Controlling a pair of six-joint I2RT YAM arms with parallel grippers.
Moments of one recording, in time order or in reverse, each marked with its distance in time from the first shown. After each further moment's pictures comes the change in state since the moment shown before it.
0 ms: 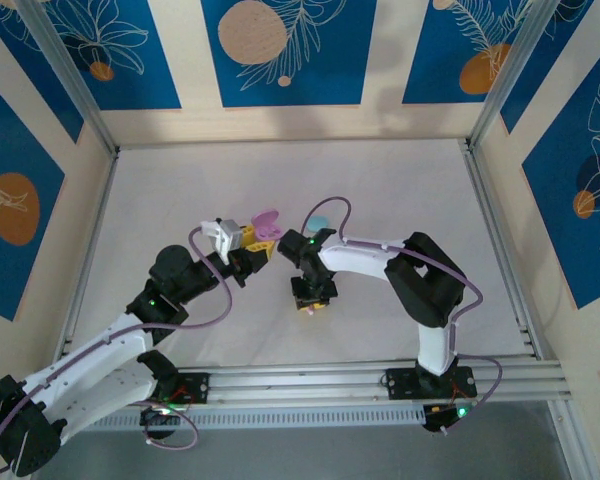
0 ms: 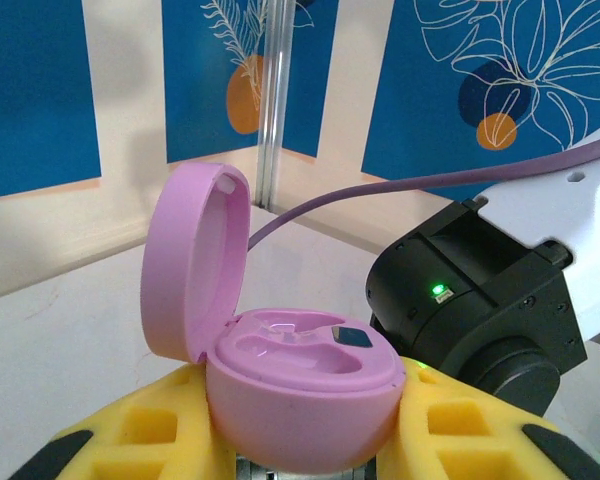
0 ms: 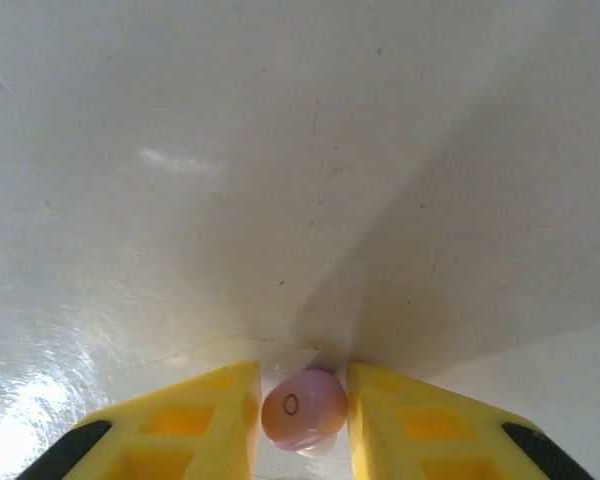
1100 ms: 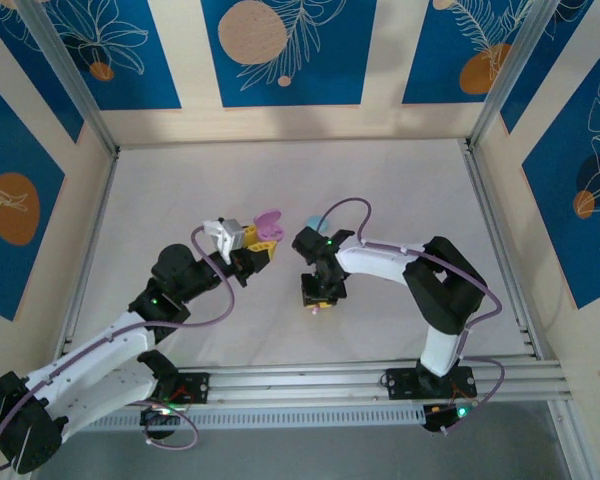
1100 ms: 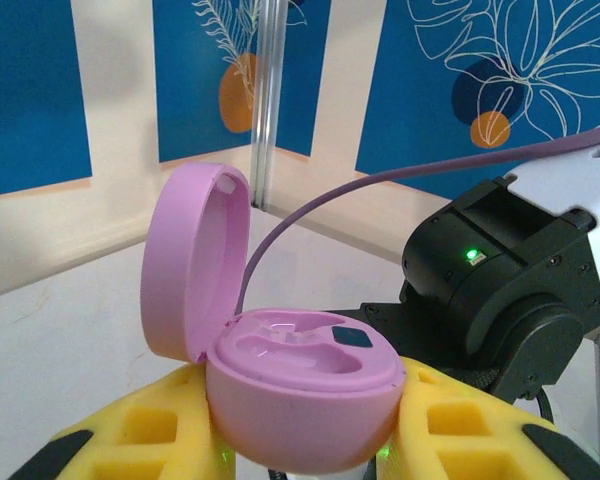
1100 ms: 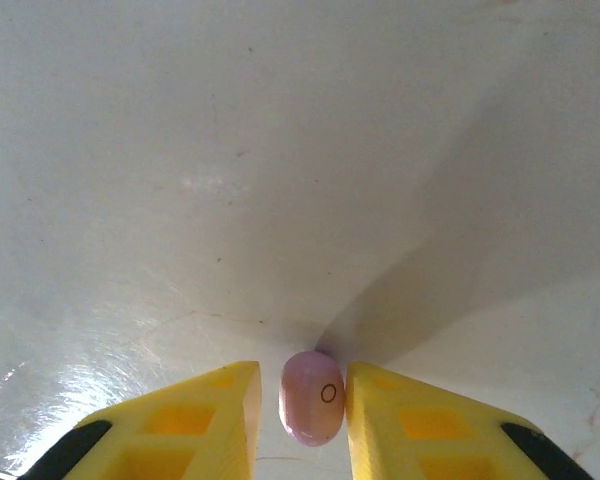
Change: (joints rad) left arm 0.000 0.020 0.000 0.022 0.013 0.000; right arm -0.056 -0.105 -0.121 0.090 -0.041 0.043
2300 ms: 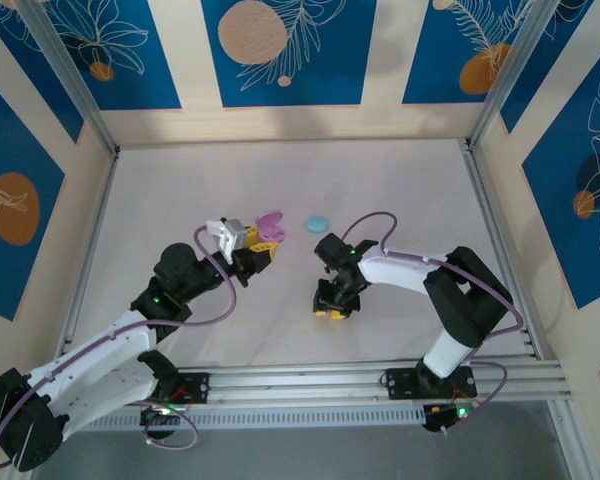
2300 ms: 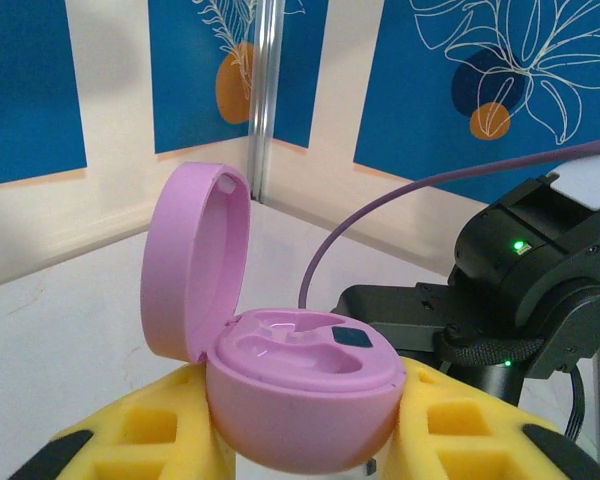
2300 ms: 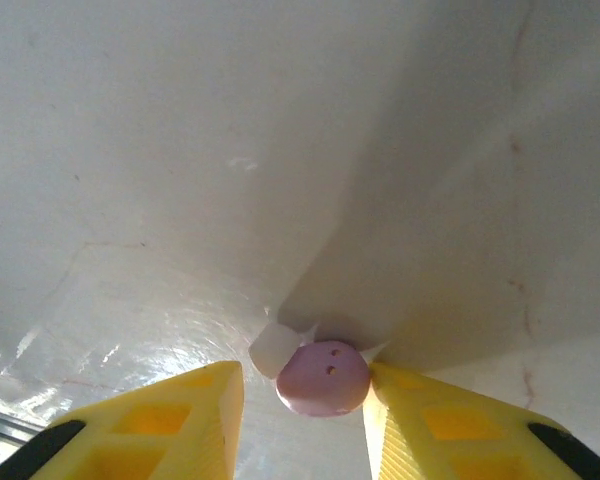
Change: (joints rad) left arm 0.000 0.019 0.000 0.001 0.010 -0.001; right arm -0.079 -0.140 -0.208 0.107 -0.121 0.113
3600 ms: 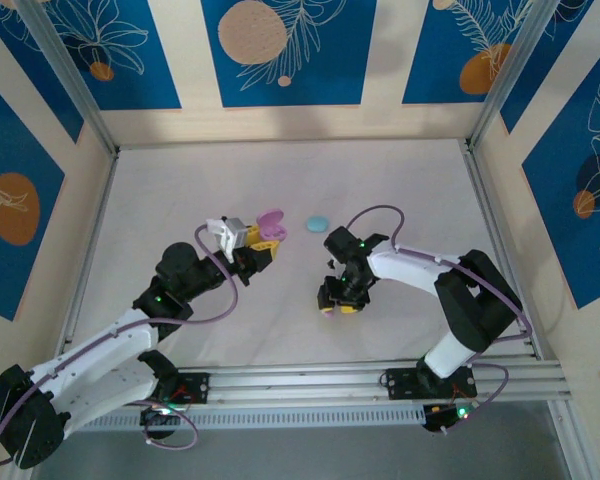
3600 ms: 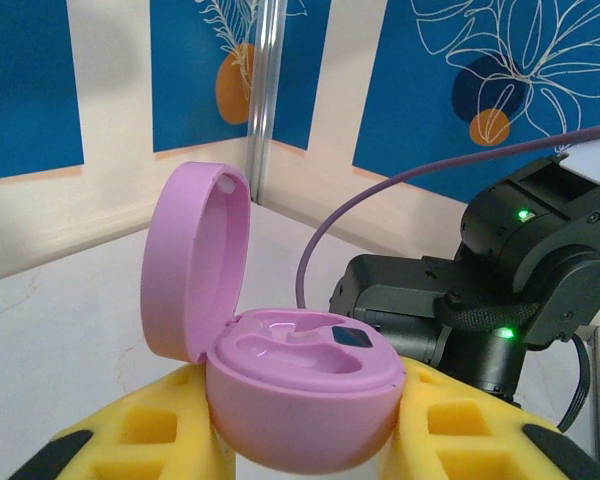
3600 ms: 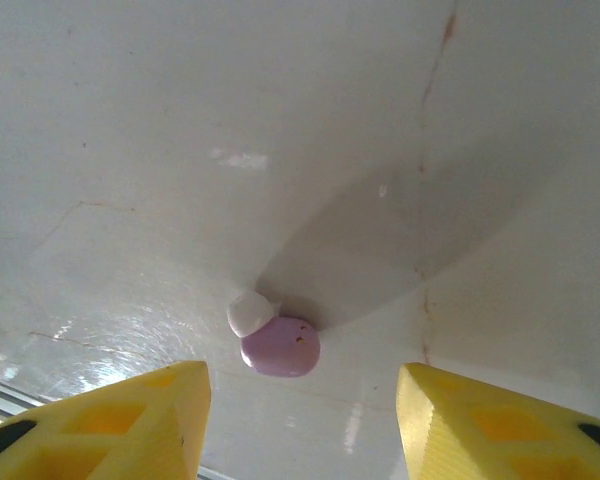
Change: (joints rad) left arm 0.000 0.020 -0.002 0.026 0.000 -0.022; right arm -0.059 -0.051 0.000 -0.077 -0.010 -0.198
